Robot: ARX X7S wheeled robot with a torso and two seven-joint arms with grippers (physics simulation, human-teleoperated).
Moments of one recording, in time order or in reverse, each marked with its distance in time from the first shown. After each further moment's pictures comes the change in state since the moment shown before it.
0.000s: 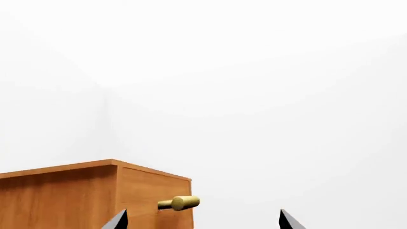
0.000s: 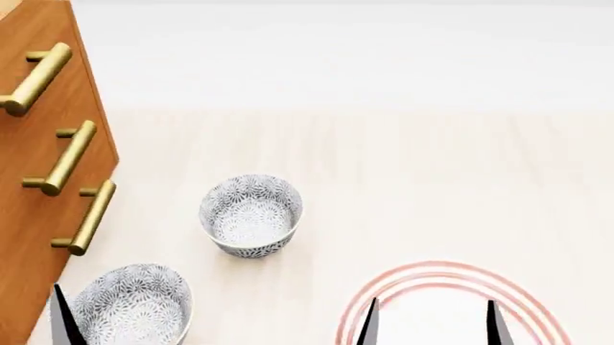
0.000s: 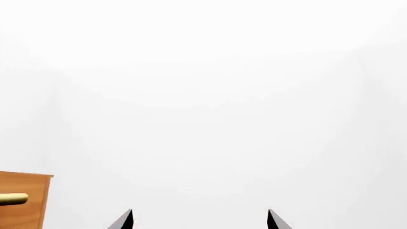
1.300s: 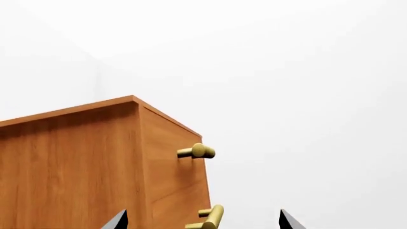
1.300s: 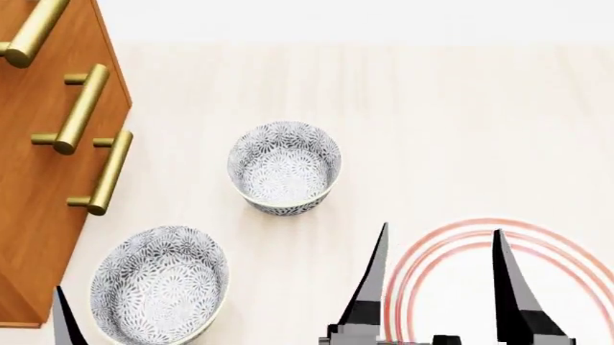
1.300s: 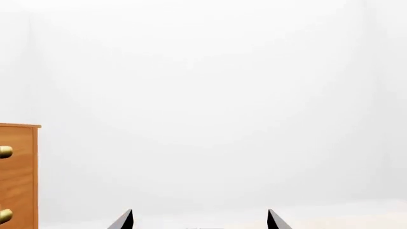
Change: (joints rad) left arm -0.005 -0.039 0.037 0.004 0.027 -0.009 -0.061; right arm 0.146 0.057 -0.022 -0.188 0.083 0.397 0.078
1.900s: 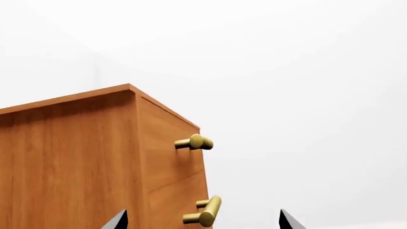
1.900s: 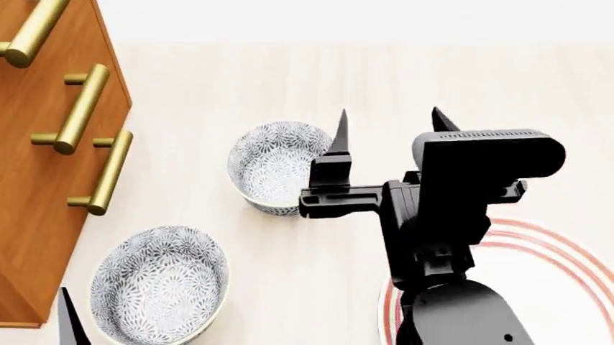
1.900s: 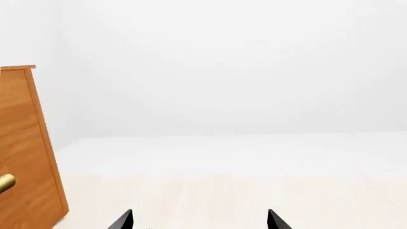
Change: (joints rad) left arm -0.003 -0.014 0.021 -0.007 -0.019 -0.021 -0.010; right arm 0.556 0.035 -0.005 0.069 0.312 0.798 -0.061
